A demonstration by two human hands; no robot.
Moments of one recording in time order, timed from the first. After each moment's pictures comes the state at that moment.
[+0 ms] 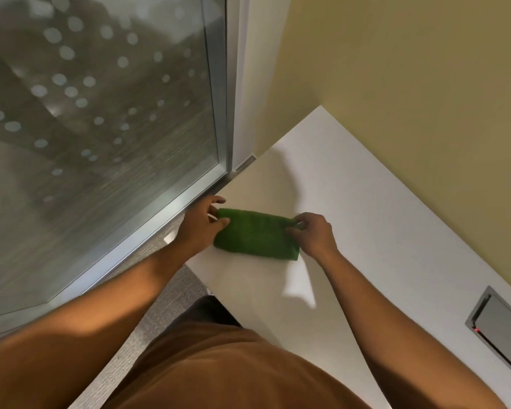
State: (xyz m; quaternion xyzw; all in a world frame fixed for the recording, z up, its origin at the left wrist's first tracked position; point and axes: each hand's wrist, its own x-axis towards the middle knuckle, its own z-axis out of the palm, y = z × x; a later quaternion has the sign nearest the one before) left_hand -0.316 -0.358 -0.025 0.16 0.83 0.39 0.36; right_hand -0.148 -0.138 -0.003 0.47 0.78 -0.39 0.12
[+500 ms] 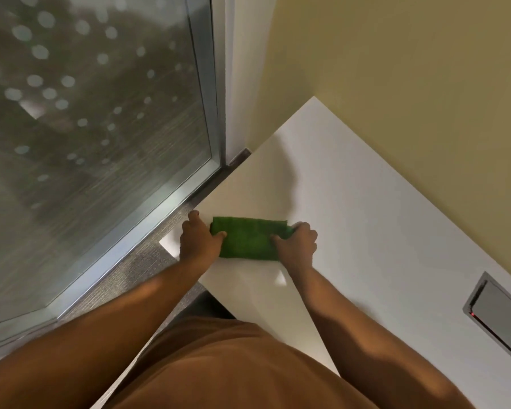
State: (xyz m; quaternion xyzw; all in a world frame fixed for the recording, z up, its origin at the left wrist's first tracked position) left_hand -0.285 -0.348 -0.040 0.01 0.89 0.28 0.36; right_hand -0.153 -0.192 -0.025 0.60 0.70 -0.37 0.10
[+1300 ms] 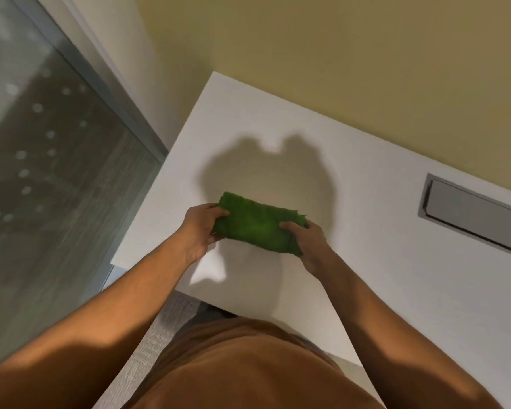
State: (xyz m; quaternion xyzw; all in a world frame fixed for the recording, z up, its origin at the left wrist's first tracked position) left_hand -0.207 -0.249 0.017 -0.09 0.70 0.44 0.56; right_hand 0.012 -0.154 -0.009 0.65 0.32 -0.68 -0.10
